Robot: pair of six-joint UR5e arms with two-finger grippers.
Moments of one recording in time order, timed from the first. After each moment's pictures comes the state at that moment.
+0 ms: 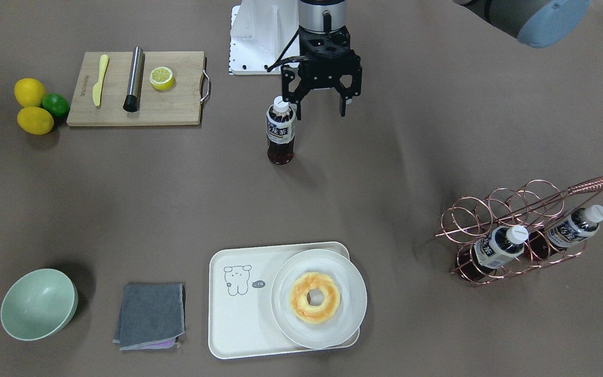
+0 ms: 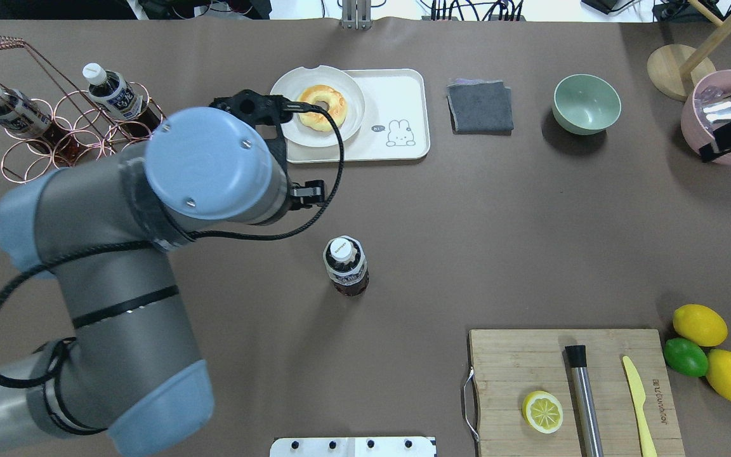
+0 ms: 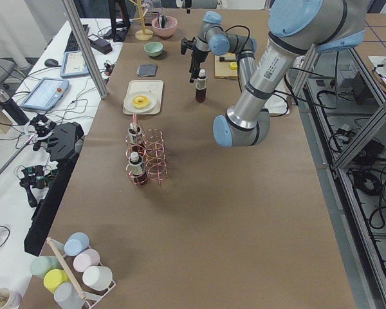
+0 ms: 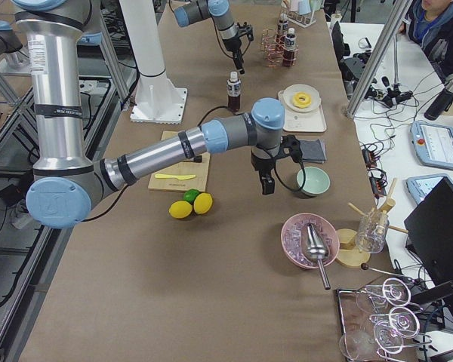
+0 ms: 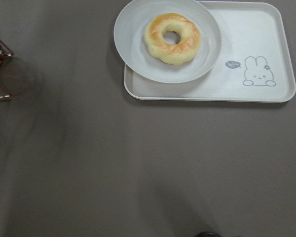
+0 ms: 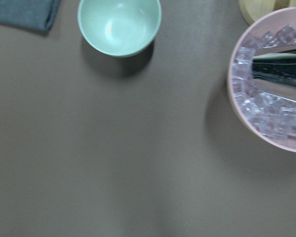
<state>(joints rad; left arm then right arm) -0.51 -2.31 -2.01 -1.21 -1.60 -1.29 1.26 -1.49 2.11 -1.70 2.37 0.40</state>
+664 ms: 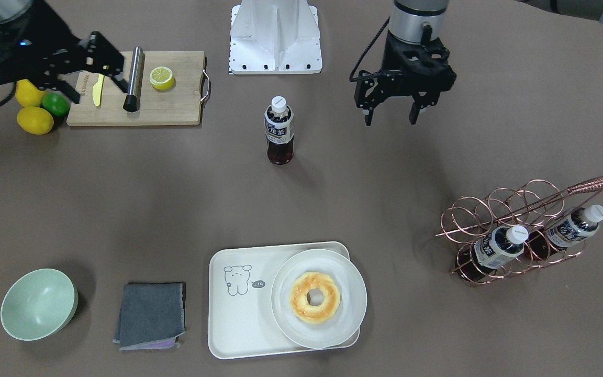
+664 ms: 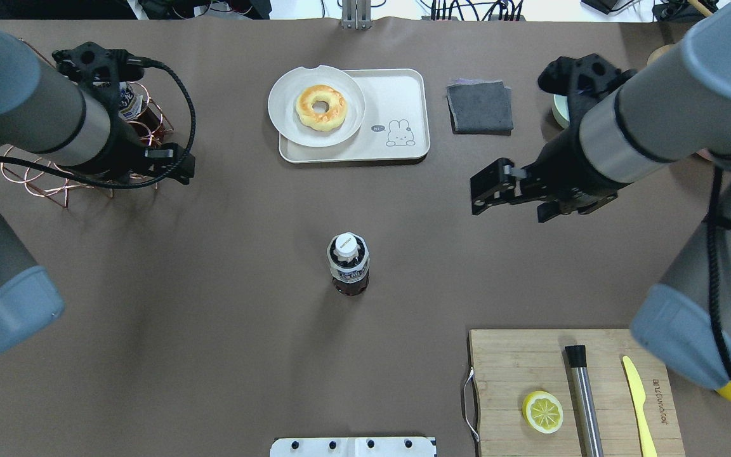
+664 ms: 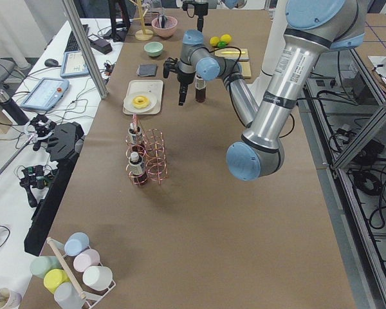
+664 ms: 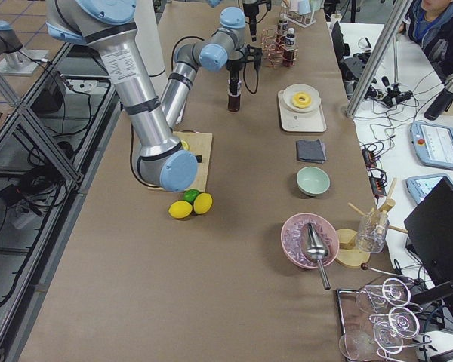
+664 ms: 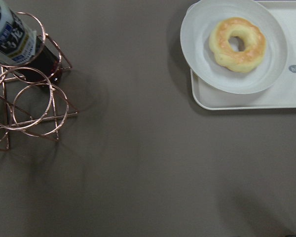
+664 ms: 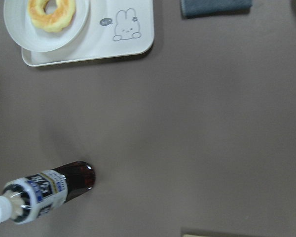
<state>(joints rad) -0.80 -1.97 -2.12 -1.40 -1.95 -1.00 0.73 -1.10 2.22 -1.80 2.12 1.16</state>
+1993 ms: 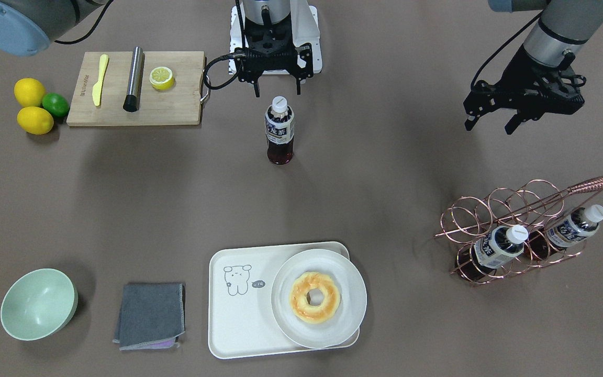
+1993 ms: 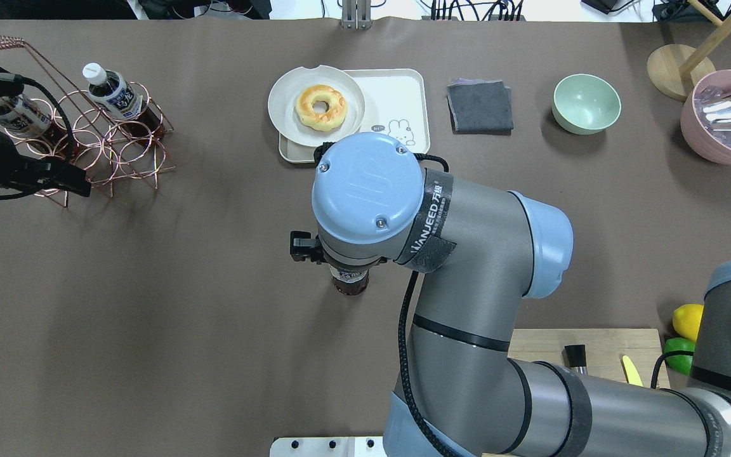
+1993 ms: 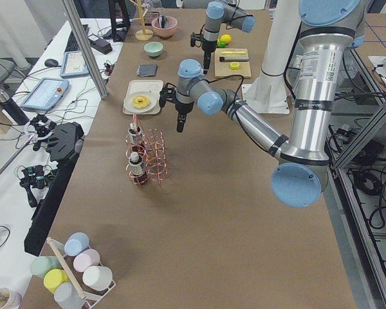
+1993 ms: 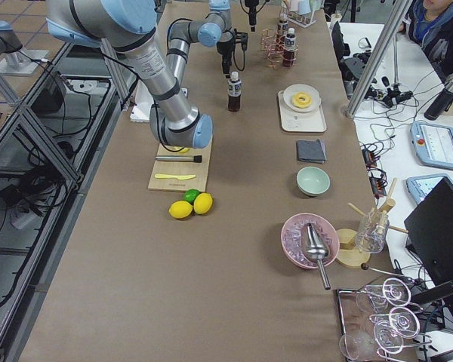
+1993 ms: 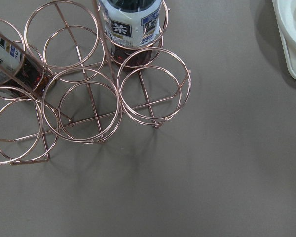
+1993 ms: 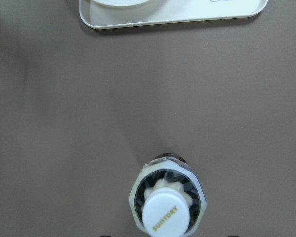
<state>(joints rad) -0.96 -1.66 -2.11 -1.70 -2.11 -0.83 0.41 -0.72 1.90 -1.91 1.74 1.30</state>
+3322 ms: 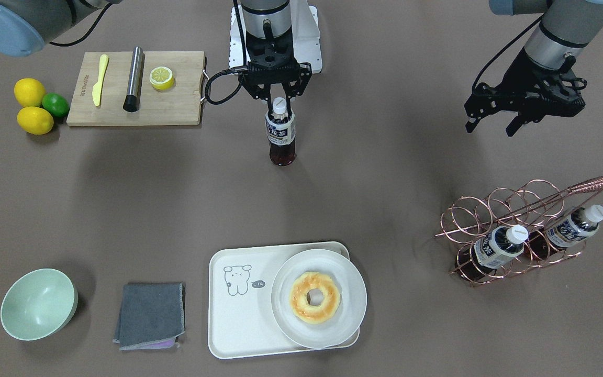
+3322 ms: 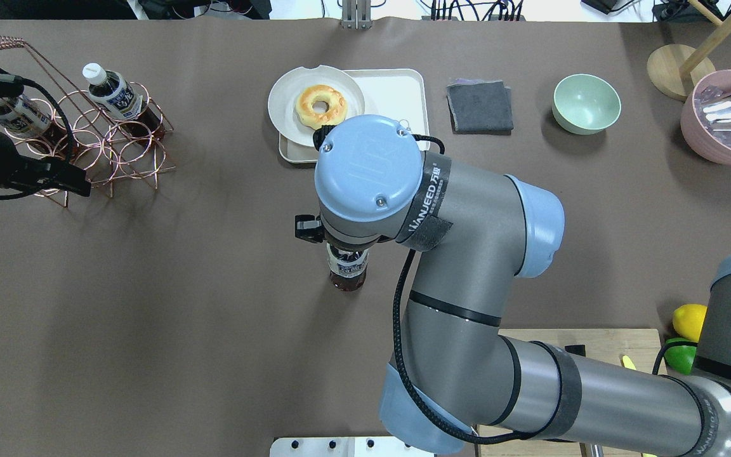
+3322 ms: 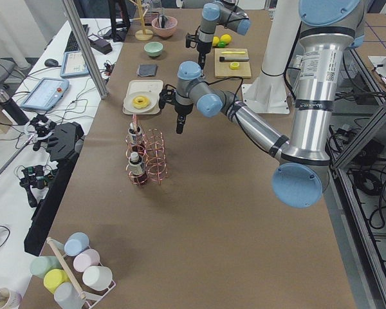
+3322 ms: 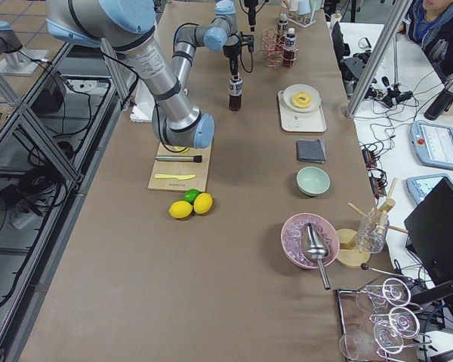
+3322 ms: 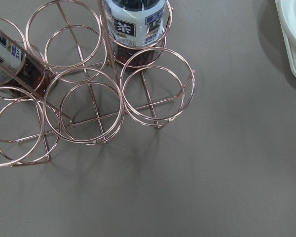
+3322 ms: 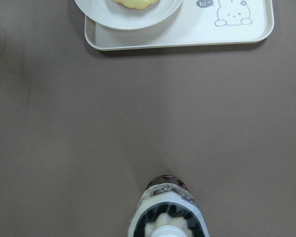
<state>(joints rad) -0.96 -1.65 -2.10 -1.71 -2.11 -0.84 0.44 -0.71 1.85 -1.85 1.73 1.26</state>
